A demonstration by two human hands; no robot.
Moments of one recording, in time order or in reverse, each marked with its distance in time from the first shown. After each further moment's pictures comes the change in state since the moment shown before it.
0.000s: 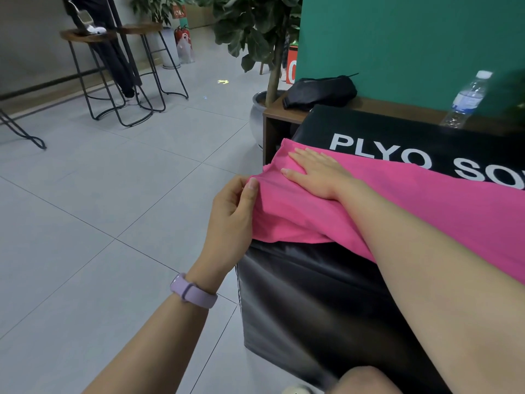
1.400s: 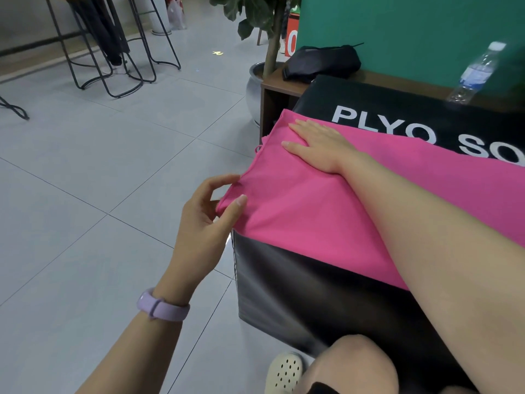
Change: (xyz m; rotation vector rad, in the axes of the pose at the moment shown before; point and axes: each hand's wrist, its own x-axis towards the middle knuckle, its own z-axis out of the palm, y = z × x) left_hand -0.045 -0.040 -0.038 -0.033 -0.015 -0.039; right_hand 0.001 0.004 0.002 -0.001 0.022 0.004
